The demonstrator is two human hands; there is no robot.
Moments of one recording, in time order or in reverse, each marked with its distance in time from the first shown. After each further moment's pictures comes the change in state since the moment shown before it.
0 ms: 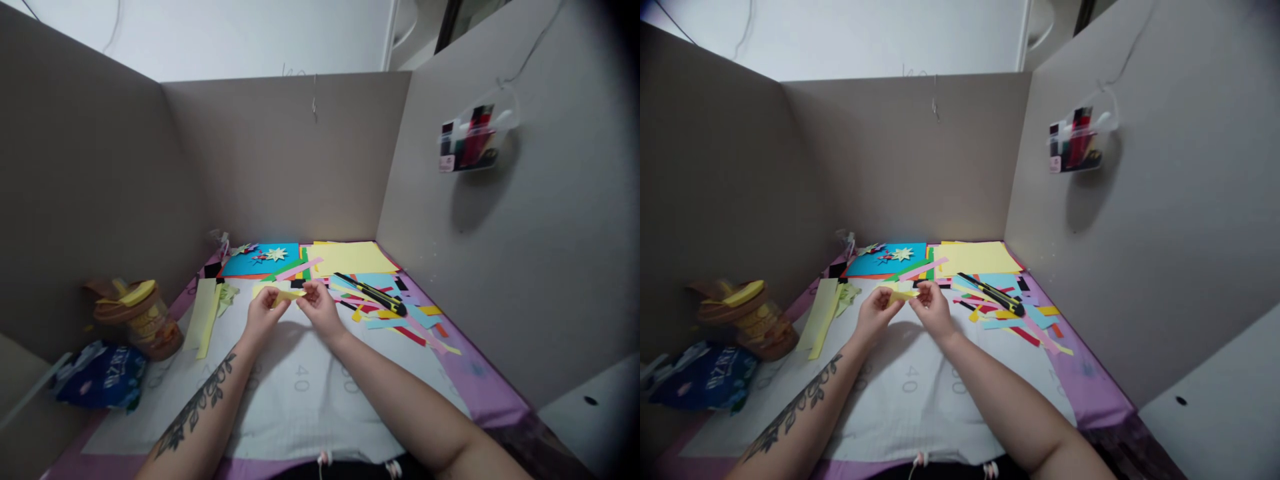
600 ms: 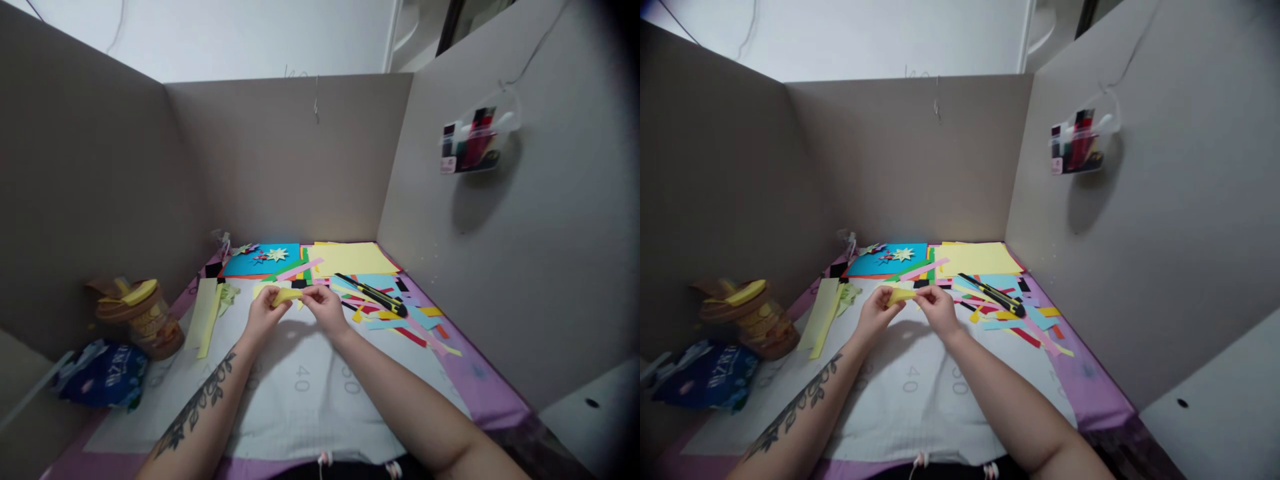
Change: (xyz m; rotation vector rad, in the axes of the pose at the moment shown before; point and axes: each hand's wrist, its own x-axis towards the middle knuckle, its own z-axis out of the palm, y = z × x) left_hand 0.002 -0.003 -0.002 -0.009 -0.034 -0.016; right_hand 0.004 0.000 -0.009 -0.060 0.022 0.017
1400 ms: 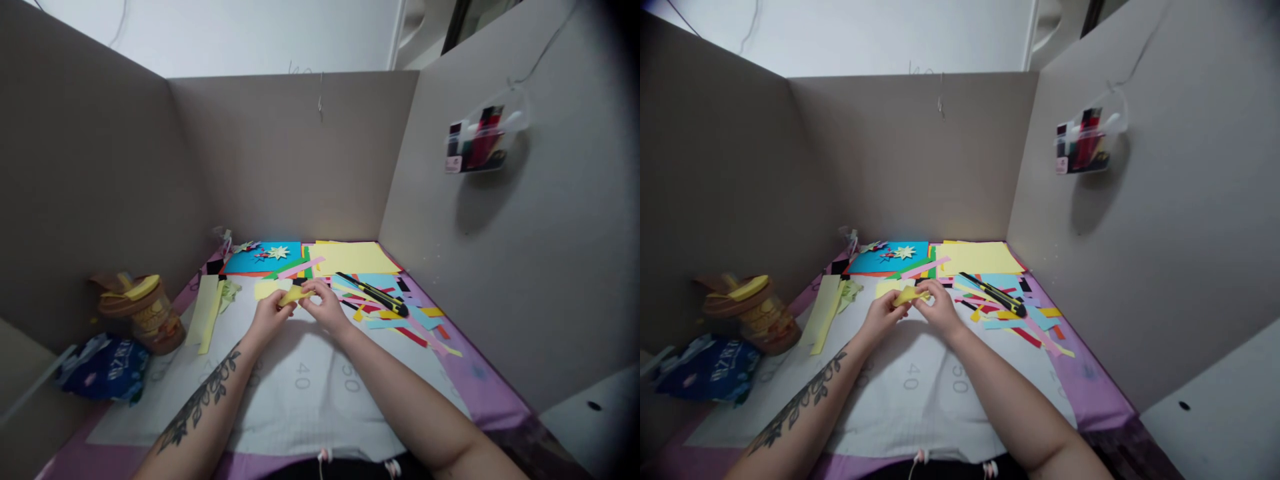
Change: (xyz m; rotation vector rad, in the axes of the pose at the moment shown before) left_hand -0.005 0.007 0.003 0.177 -0.114 -0.058; right_hand 0.002 -0.010 -0.008 -0.227 -0.137 -0.199
